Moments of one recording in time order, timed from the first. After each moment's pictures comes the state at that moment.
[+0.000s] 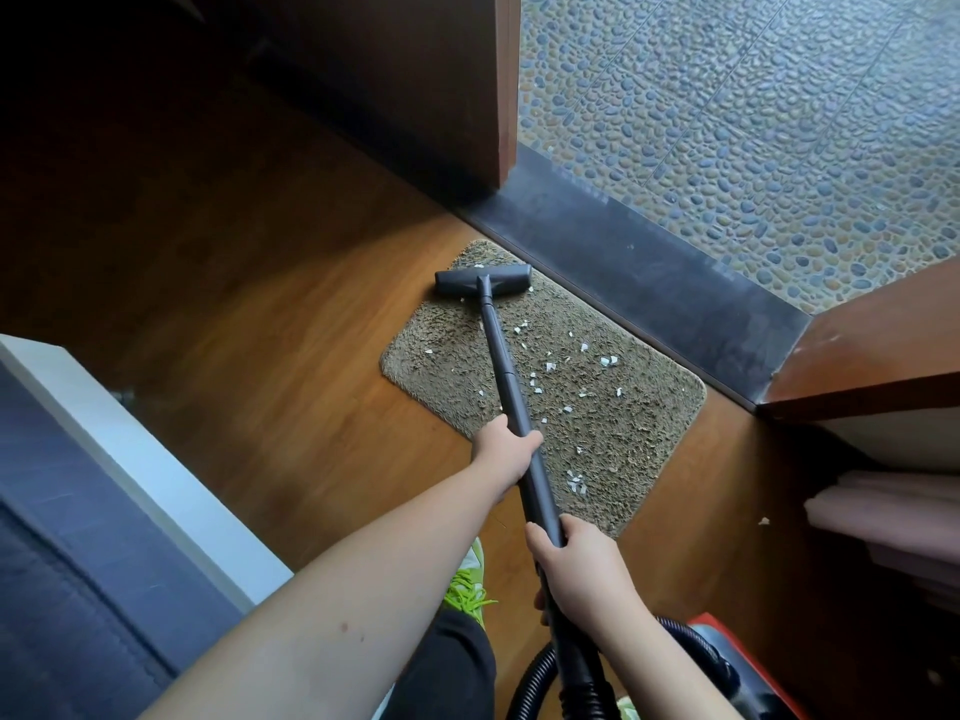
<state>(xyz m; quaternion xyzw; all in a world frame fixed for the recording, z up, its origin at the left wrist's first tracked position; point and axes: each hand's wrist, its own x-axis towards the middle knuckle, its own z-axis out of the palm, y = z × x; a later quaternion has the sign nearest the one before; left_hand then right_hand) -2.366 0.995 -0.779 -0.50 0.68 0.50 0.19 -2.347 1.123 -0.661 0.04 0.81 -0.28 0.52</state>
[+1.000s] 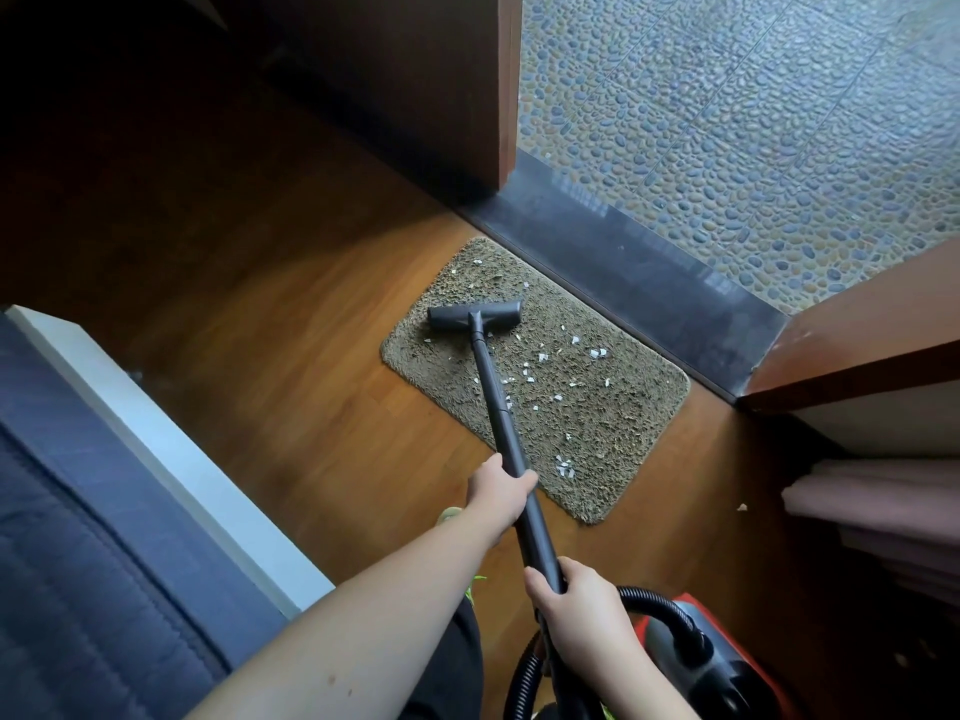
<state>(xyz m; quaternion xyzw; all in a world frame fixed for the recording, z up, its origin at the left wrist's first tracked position) -2.294 1.057 -0.738 -0.52 0.67 0.49 0.20 -2.287 1.188 -0.634 -0.02 0.82 -0.24 0.52</state>
